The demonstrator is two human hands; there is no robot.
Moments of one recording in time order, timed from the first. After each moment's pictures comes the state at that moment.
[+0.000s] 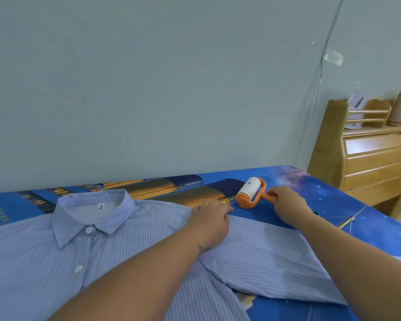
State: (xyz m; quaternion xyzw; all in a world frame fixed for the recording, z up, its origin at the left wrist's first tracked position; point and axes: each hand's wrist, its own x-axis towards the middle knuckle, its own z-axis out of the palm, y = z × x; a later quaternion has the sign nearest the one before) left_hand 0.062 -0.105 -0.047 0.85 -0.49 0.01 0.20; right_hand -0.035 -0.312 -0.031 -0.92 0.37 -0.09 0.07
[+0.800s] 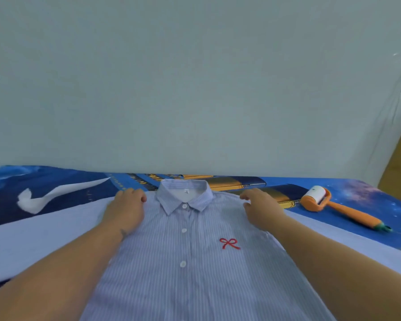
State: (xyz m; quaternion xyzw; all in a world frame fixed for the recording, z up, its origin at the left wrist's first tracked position) left_hand 0.167 0.220 -0.043 0.97 -0.14 0.13 0.16; right_hand 0.042 -0.093 -0.022 -0.97 0.15 -0.14 0.13
